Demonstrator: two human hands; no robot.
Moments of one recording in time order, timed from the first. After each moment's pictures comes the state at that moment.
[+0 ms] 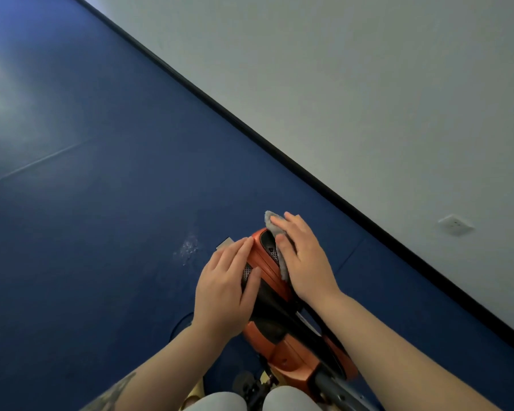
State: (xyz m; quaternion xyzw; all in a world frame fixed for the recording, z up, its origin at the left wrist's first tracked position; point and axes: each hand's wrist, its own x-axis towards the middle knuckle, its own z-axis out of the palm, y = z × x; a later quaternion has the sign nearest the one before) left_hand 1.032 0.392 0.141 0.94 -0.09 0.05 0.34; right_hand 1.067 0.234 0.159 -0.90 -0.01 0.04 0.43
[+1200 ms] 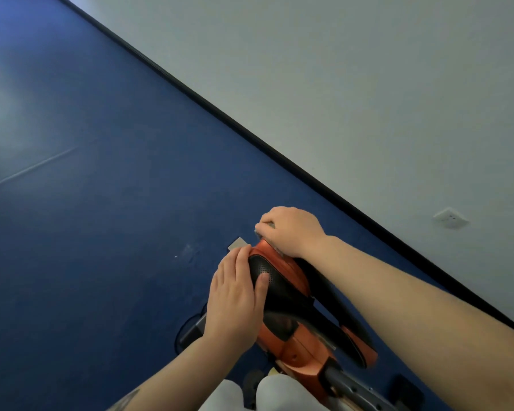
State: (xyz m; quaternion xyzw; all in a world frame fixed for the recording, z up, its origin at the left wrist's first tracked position) left_hand 1.016 0.399 0.145 0.94 -0.04 -0.05 0.35; right_hand 1.132 0.263 0.169 -0.97 -0.09 0.14 0.17
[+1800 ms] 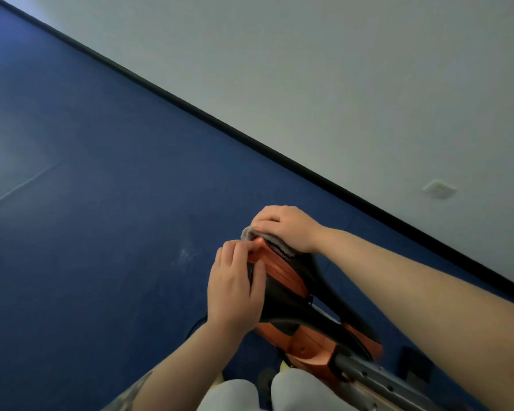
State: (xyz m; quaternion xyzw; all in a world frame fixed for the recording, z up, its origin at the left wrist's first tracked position) left_hand 1.049 0.399 0.145 0.91 -0.11 0.05 0.41; right_hand 1.133 0.239 0.165 -0.90 -0.10 0.20 0.37
